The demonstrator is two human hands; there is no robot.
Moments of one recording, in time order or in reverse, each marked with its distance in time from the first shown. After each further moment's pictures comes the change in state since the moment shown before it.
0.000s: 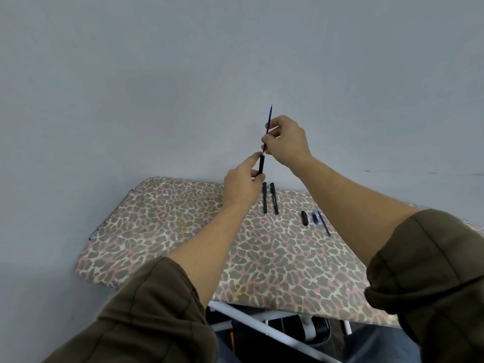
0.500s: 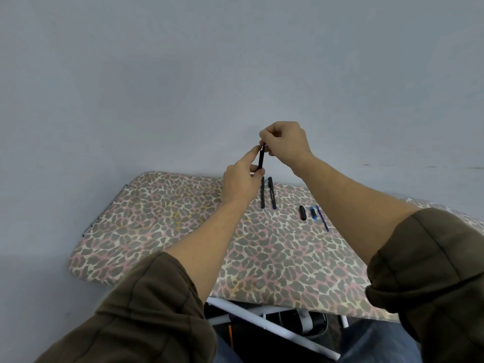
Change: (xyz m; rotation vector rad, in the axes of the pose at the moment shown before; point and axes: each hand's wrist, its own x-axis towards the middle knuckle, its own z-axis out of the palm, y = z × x) left_hand 0.002 -0.003 0.008 -0.010 -0.008 -0.010; right_hand -0.002 0.016 -0.003 0.016 -0.064 0.039
